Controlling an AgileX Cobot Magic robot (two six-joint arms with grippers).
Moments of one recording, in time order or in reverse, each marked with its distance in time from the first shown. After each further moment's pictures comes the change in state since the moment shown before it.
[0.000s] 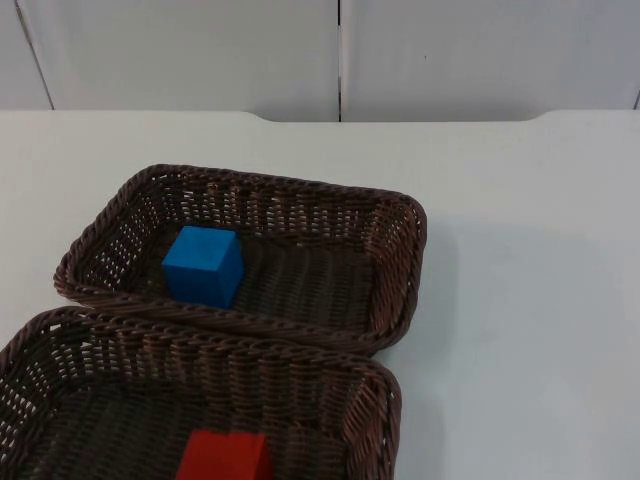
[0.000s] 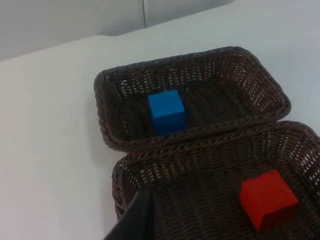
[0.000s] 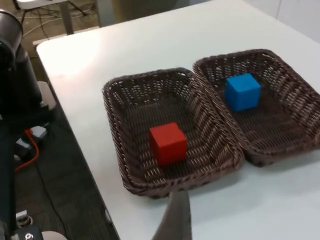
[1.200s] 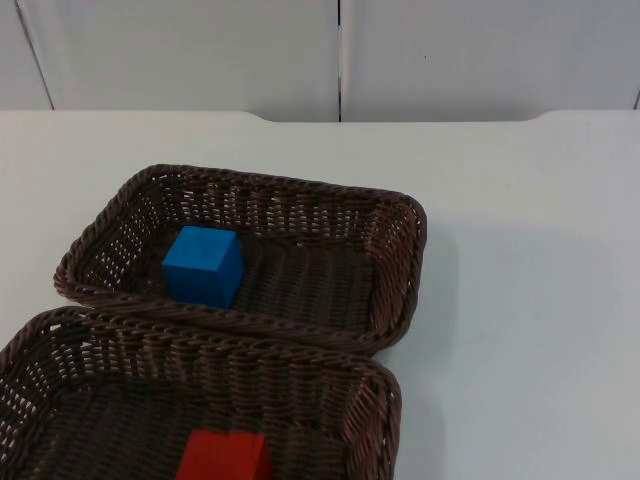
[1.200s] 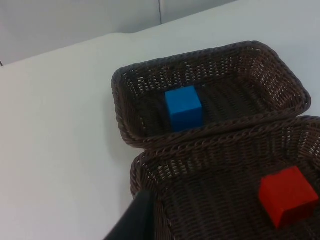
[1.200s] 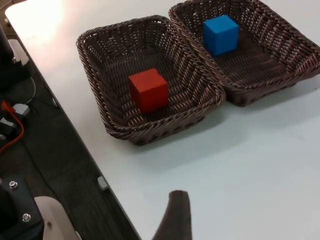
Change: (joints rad) right arm 0.000 -0.200 0.070 -0.078 0.213 0.112; left arm 0.000 0.000 0.000 0.048 0.004 -0.002
